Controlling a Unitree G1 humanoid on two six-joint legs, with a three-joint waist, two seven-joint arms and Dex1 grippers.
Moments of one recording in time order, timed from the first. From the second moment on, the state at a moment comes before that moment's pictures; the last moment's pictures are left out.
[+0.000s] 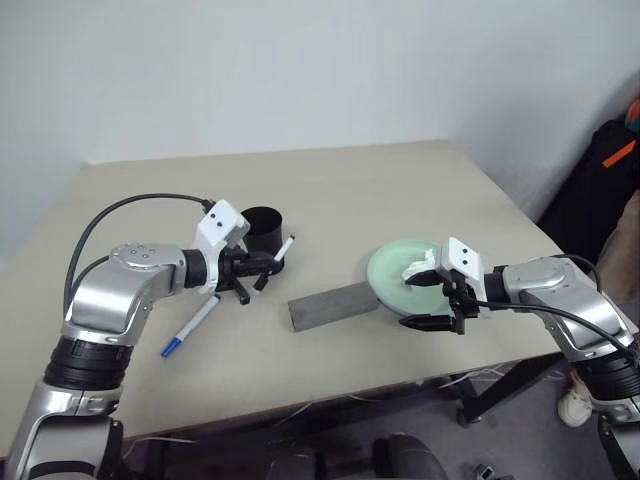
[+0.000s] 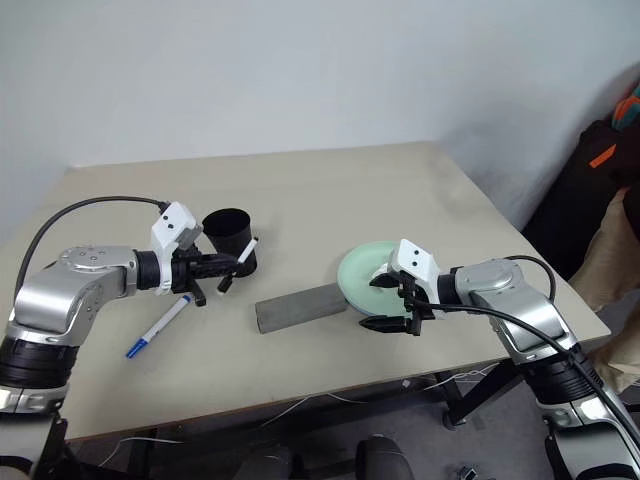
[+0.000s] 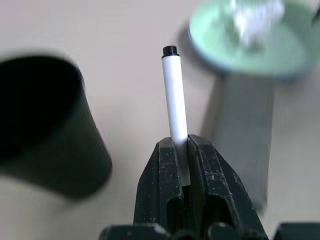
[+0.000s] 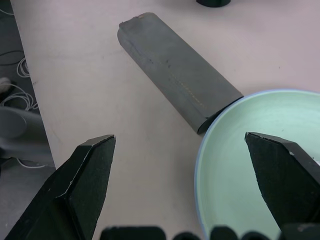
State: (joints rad) left arm -0.51 0.77 -0.02 -0.07 -0.42 0.82 -0.89; right arm -0.49 -0.74 0.25 -0.14 0.31 0.62 1.13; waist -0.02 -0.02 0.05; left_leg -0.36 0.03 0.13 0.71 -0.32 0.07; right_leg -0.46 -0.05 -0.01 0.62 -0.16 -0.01
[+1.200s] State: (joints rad) left arm -0.76 0.48 0.09 0.41 -0.21 0.41 -0.55; right arm -0.52 -0.72 0.25 -0.13 0.32 0.64 1.14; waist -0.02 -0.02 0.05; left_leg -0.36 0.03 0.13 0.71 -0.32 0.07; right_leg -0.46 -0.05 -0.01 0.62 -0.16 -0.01
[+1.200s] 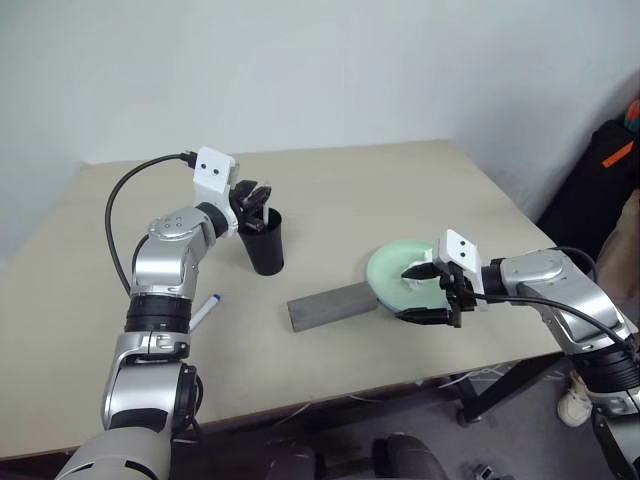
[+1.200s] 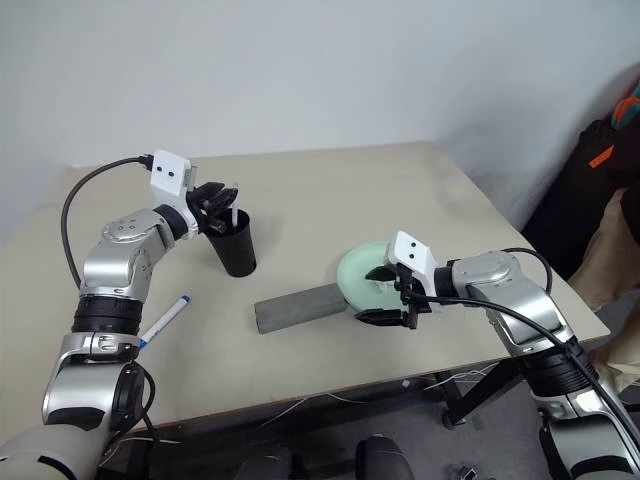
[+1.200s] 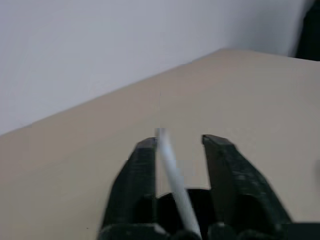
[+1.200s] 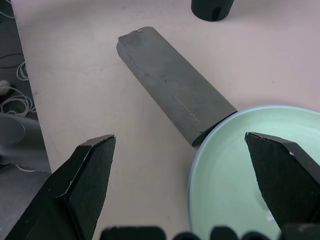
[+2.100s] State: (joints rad) left arm -0.32 1.03 0.24 0.17 -0.33 0.58 -1.05; right arm -0.52 -0.72 0.25 -0.13 0.32 0.63 1.14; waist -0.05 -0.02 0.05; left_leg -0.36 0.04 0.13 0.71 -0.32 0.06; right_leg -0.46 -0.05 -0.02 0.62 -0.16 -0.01
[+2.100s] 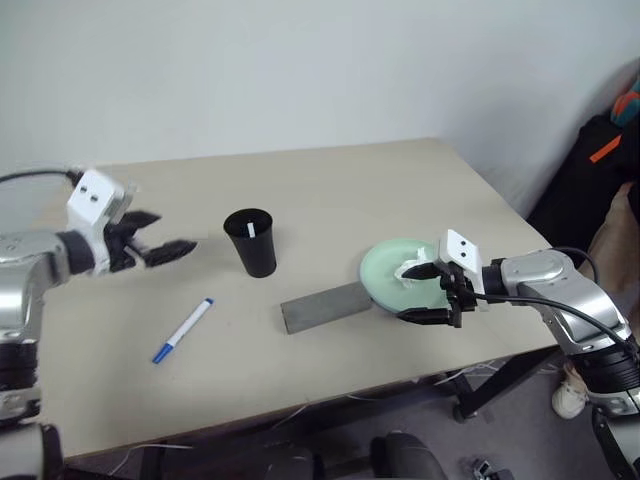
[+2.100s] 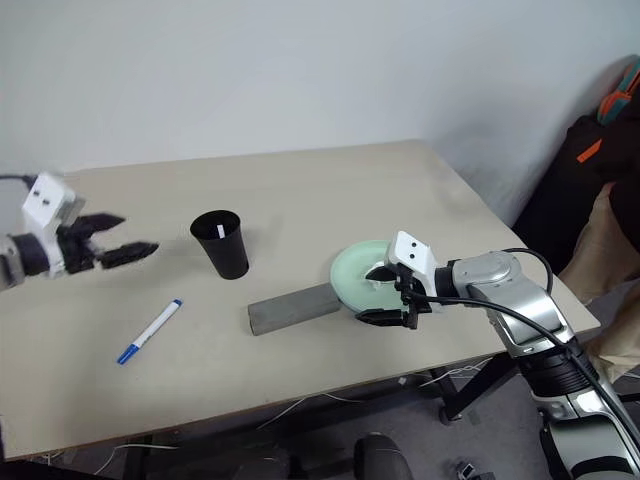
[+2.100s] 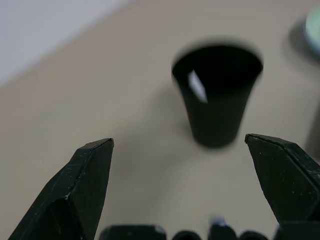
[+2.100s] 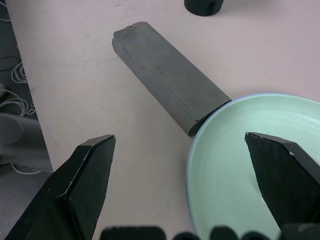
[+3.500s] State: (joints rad) left arm -0.13 1.03 0.05 0.11 -0.20 0.66 -1.01; right arm -0.52 -0.72 0.25 -0.13 0.32 0.65 1.15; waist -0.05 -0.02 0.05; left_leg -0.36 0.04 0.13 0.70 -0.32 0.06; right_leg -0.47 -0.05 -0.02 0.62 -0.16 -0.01
